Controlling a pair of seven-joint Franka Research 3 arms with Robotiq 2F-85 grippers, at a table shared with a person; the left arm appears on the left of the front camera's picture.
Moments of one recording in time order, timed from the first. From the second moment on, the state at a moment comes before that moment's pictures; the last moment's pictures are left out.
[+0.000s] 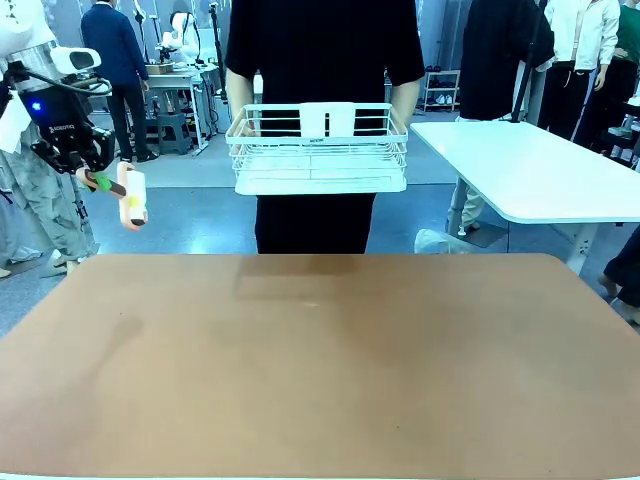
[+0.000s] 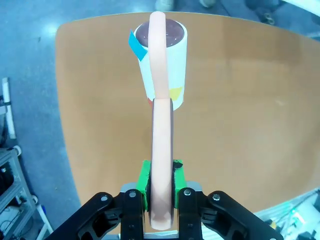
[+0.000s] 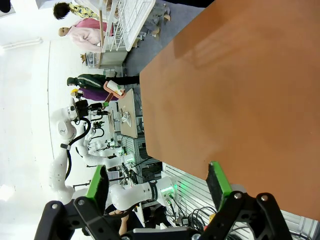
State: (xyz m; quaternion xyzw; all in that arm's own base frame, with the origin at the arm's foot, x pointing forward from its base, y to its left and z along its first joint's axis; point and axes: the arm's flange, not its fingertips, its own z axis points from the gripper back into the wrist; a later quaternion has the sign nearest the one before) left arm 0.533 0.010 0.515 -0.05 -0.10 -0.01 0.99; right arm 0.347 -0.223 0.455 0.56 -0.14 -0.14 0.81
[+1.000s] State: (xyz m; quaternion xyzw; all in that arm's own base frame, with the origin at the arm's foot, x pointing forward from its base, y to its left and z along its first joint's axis) left arm 0.538 0.008 0.506 -0.03 -0.10 0.01 0.99; right arm 0.347 -0.223 0.455 0.56 -0.14 -0.14 0.81
